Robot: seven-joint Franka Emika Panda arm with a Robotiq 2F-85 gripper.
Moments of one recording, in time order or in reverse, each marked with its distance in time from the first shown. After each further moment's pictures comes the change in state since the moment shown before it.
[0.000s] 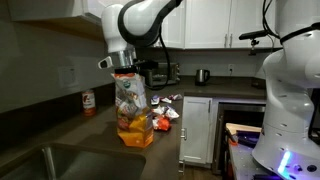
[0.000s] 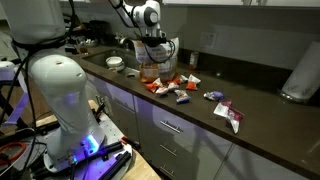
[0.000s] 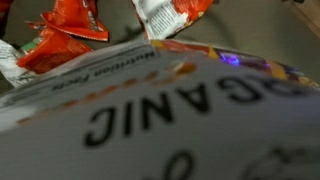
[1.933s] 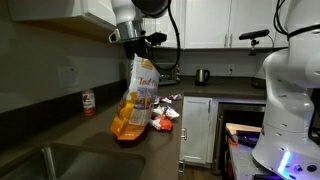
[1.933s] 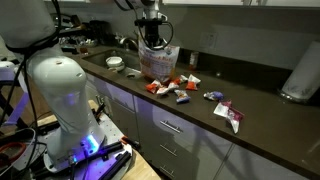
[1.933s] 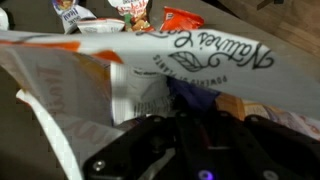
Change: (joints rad) arm 0.003 -0.195 -0.024 0.001 -0.033 -0.202 0.216
